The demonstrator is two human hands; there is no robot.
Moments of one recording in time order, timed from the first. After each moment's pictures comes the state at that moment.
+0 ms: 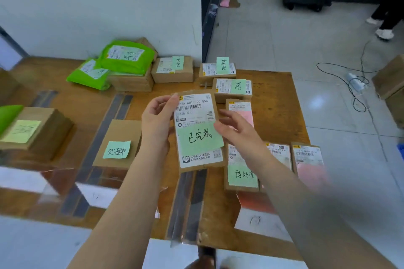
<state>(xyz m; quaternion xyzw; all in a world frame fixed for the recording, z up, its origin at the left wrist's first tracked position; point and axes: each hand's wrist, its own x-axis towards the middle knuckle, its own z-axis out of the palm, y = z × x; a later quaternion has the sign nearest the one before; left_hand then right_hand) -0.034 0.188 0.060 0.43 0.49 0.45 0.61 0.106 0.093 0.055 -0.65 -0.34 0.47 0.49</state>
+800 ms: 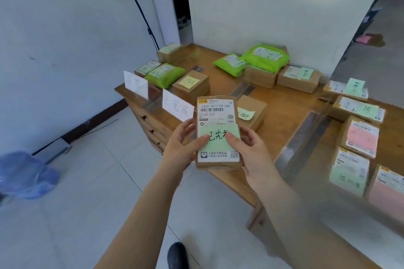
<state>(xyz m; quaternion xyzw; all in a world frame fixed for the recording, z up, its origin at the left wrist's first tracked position) -0.292 -0.002 0.082 0.37 0.57 0.50 0.54 -0.136 0.013 0.068 -0.46 -0.32 0.67 0.49</state>
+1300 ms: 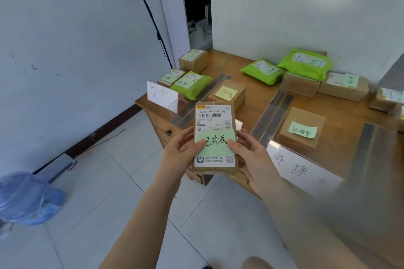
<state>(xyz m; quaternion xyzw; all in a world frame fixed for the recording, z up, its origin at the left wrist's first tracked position) -0.491 0.065 0.070 0.38 0.58 0.48 0.54 -0.325 0.080 0.053 -0.47 -0.33 0.67 0.47</state>
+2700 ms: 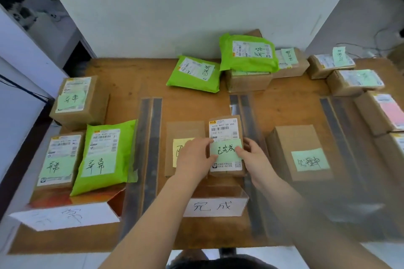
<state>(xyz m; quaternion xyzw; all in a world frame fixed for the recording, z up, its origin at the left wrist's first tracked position) -0.424 0.449 -0.026 0.83 0.44 -0.01 0.34 -0.303 0.358 -0.037 -0.73 -0.08 0.46 0.50</state>
